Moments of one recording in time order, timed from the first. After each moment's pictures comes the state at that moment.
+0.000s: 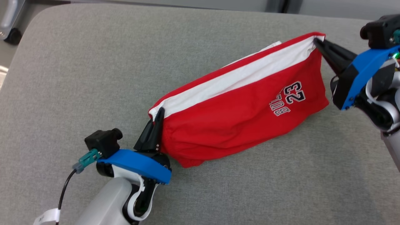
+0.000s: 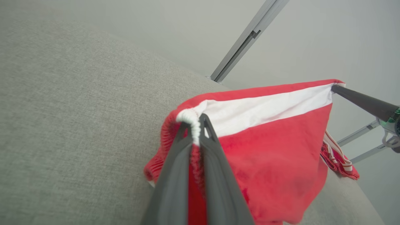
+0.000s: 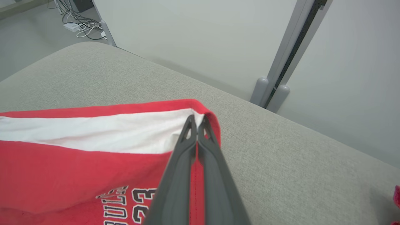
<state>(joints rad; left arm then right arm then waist) -0.39 0.26 -0.62 0.29 -0.97 -0.02 -0.26 -0.77 -0.51 0.39 0.28 0.60 0.13 0.35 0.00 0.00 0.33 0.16</state>
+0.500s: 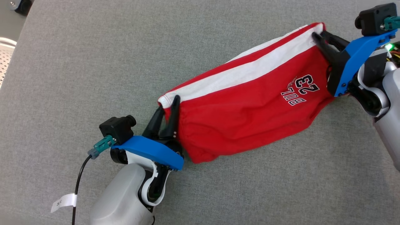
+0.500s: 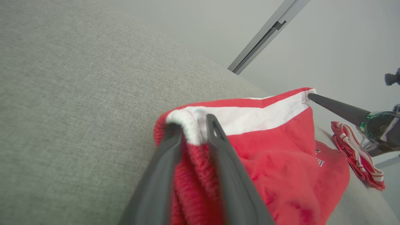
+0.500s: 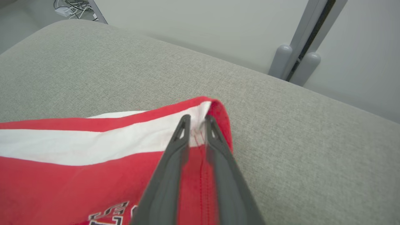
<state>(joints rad) -0.48 0.11 -0.55 0.47 -0.88 -0.11 -0.26 -0.94 -0.47 0.51 0.59 0.64 0.13 0.26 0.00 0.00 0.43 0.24</state>
